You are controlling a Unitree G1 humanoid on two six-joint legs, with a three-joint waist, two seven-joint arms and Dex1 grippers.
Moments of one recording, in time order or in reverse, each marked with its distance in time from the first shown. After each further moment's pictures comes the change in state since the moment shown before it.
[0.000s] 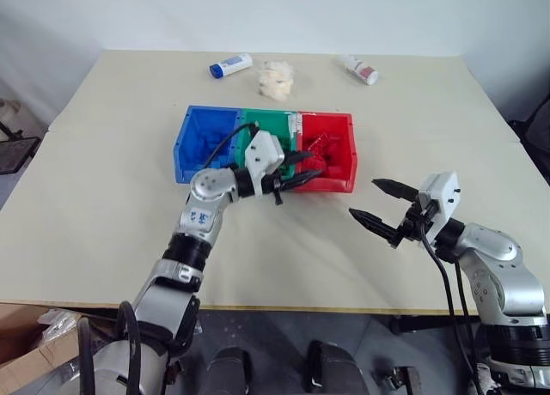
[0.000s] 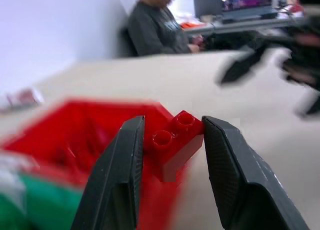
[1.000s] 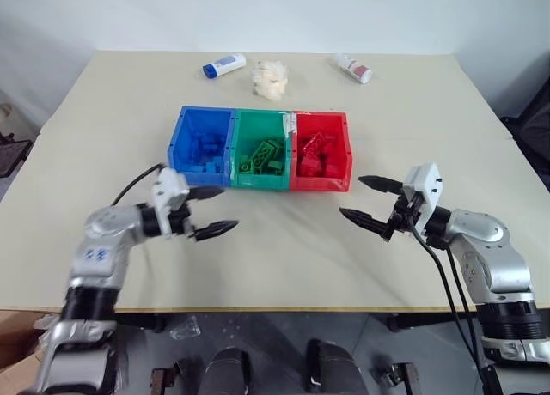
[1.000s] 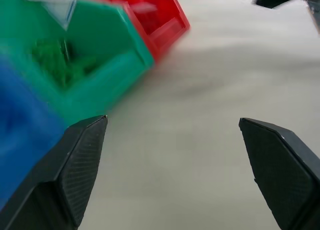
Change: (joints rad) left arm 0.581 0.472 0.240 -0.525 -0.231 0.401 -0.270; right arm -0.178 -0.057 0.106 0.220 -0.058 -0.048 0.164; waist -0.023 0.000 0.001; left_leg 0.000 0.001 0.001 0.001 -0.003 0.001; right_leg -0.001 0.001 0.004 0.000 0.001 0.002
